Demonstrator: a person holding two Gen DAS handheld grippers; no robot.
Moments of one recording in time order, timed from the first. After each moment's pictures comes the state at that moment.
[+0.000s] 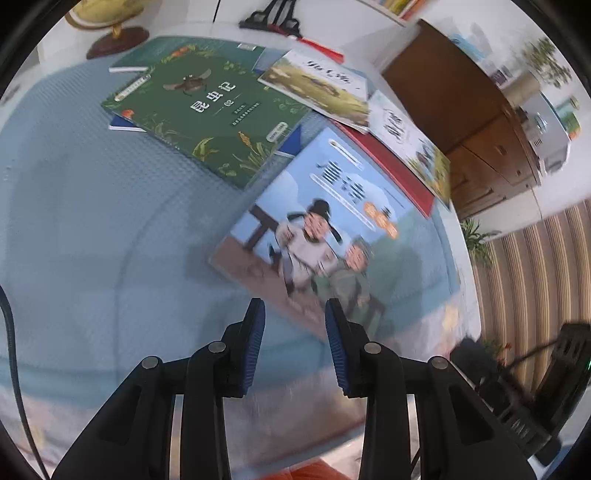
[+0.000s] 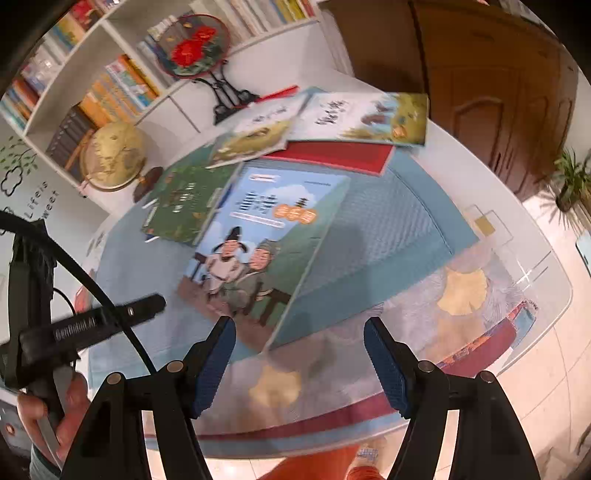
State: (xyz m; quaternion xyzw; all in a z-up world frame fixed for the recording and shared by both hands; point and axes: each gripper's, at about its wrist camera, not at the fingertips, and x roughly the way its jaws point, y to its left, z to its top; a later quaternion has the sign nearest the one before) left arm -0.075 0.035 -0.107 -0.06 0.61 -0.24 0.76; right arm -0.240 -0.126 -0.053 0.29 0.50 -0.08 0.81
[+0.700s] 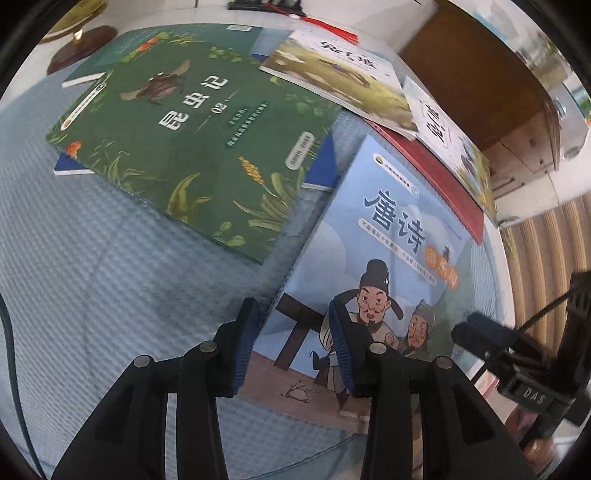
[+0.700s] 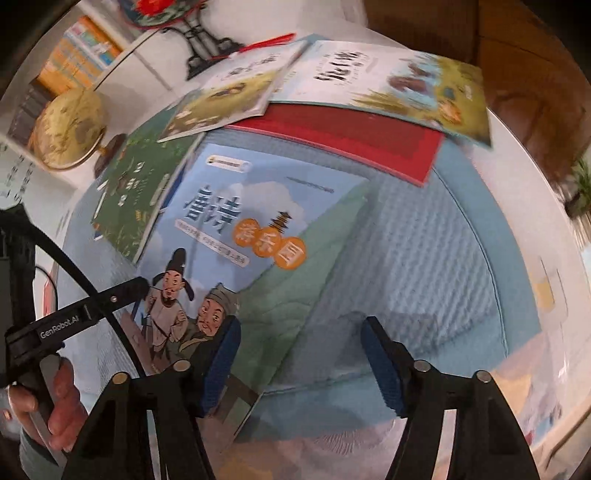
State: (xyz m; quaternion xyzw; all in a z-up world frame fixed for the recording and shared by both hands) left arm -0.013 -0.001 -0.156 -0.01 0.62 -0.25 0.75; right arm -0.140 -0.157 -0.115 0.25 0.58 -0.04 0.78
